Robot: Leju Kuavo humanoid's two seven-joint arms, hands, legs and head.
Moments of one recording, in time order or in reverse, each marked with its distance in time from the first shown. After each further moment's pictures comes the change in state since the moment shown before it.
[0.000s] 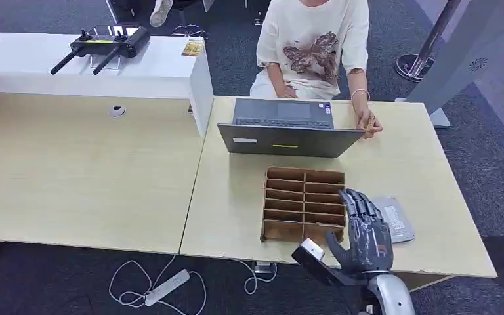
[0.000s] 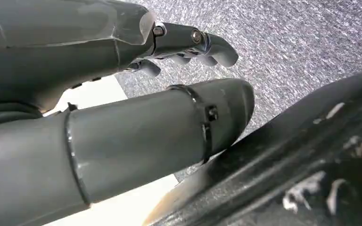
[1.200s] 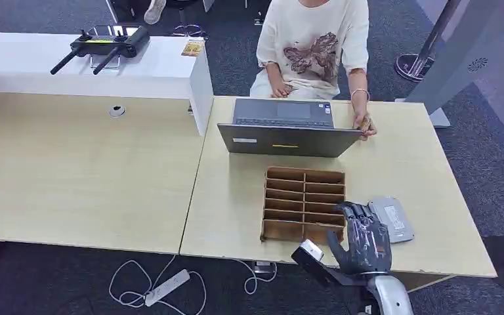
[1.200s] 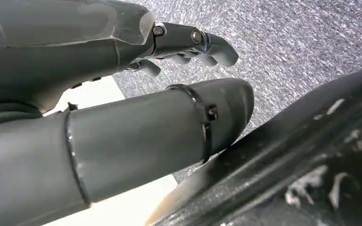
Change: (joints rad) left arm 0.000 0.001 0.000 0.000 -0.016 -0.002 -0.007; right arm 0.000 -0.002 0.000 0.022 -0.010 -0.007 0.008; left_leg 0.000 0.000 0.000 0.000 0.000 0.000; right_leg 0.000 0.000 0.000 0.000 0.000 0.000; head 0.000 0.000
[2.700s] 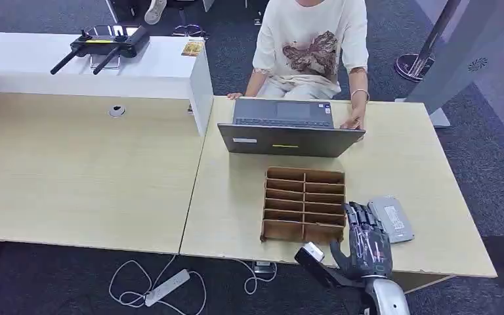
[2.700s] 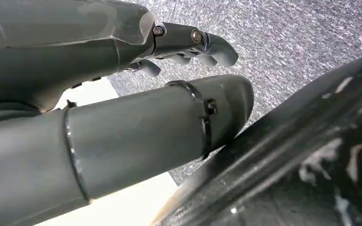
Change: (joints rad) left arm 0.000 0.001 0.000 0.000 -0.061 -0.010 -0.006; right arm 0.000 0.000 -0.028 0.090 0.061 -0.014 0.042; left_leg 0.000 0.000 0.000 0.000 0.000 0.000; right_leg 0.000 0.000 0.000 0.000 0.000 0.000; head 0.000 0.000
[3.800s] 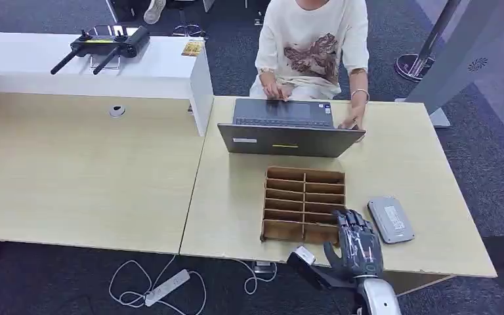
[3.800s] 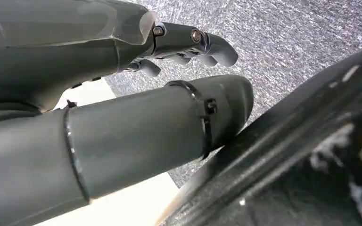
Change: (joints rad) left arm 0.000 0.003 0.000 0.000 -0.026 -0.008 -0.006; right arm -0.024 0.000 0.032 0.061 0.029 -0.013 -0.006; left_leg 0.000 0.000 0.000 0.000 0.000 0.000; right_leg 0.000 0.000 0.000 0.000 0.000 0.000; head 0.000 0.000
